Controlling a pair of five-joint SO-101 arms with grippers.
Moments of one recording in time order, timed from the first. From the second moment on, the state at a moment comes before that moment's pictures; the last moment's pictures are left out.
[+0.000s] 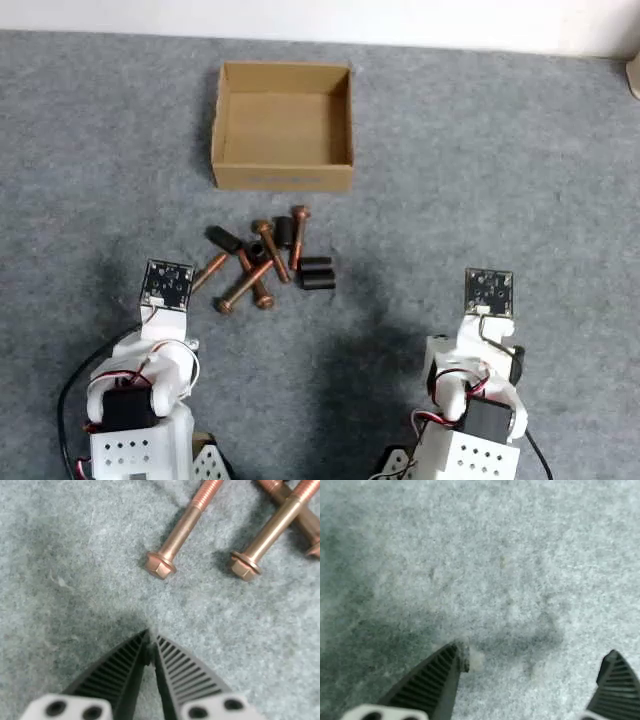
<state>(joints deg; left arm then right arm) -12.9 -103.8 96.0 77.1 -10.0 11.9 -105.0 95.9 71.3 11.6</state>
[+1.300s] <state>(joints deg) -3.4 -103.8 96.0 77.1 -10.0 11.3 -105.0 95.9 71.3 11.6</state>
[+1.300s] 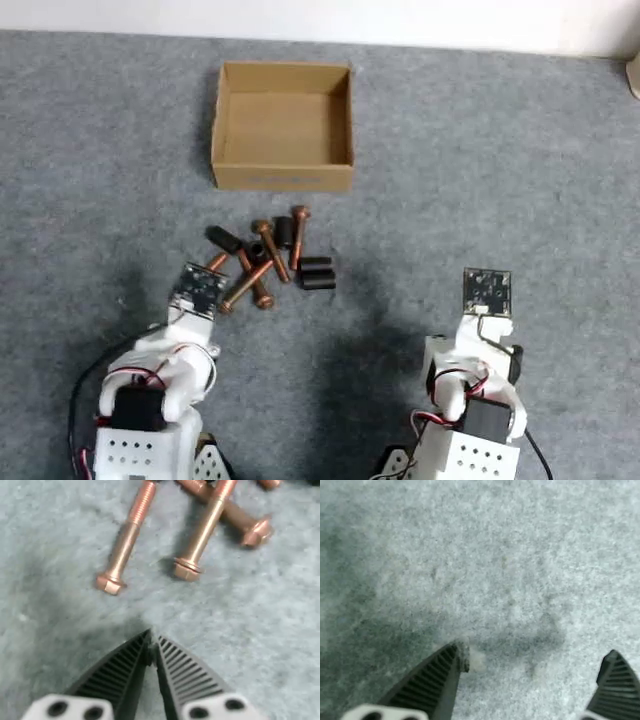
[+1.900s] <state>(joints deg) -25.6 -104.0 77.5 70.3 -16.0 18.8 -105.0 93.5 69.4 17.5</state>
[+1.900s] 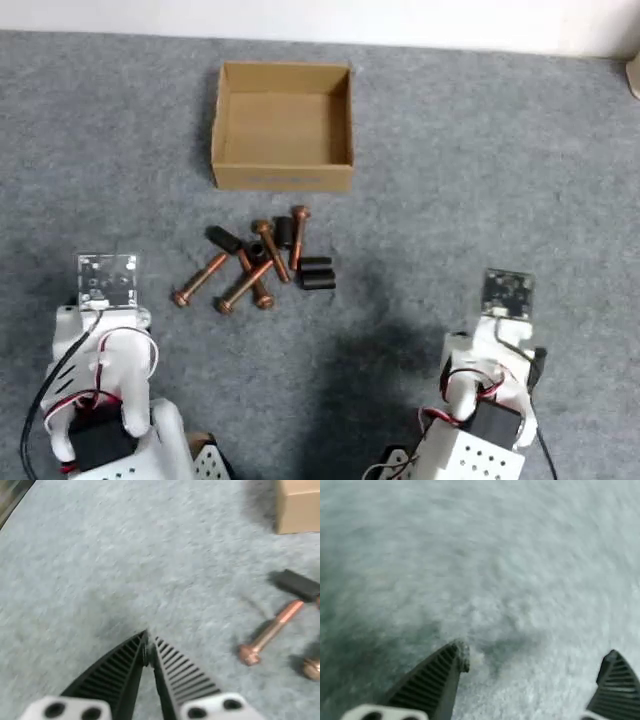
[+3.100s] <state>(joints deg) -10.3 -21.6 47.3 50.7 7.3 -20.5 -48.5 56.1 59.4 1.4</state>
